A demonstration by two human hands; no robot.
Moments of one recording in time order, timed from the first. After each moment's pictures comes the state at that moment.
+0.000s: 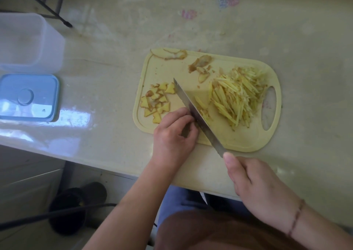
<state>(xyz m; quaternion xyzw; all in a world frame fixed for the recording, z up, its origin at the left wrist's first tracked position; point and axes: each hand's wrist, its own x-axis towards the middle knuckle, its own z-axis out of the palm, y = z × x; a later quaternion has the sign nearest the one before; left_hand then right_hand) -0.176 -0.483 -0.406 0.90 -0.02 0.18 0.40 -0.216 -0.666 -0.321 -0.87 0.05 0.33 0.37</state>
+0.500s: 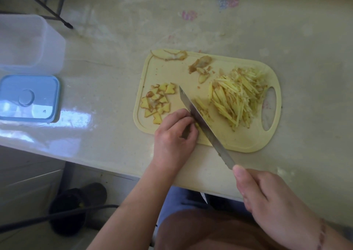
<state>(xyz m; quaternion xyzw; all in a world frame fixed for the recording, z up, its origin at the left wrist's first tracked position) -0.178 -0.484 -0.407 0.90 -0.02 0.19 0.39 -0.232 -0.678 -0.311 -0.86 0.07 0.33 0.37</state>
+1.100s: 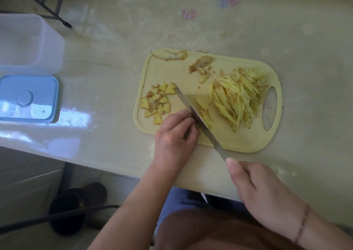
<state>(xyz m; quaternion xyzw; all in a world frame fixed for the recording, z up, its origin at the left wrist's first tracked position) -0.178 -0.484 -0.407 0.90 -0.04 0.19 0.39 -0.219 -0.669 -0.317 -0.87 0.06 0.33 0.37</state>
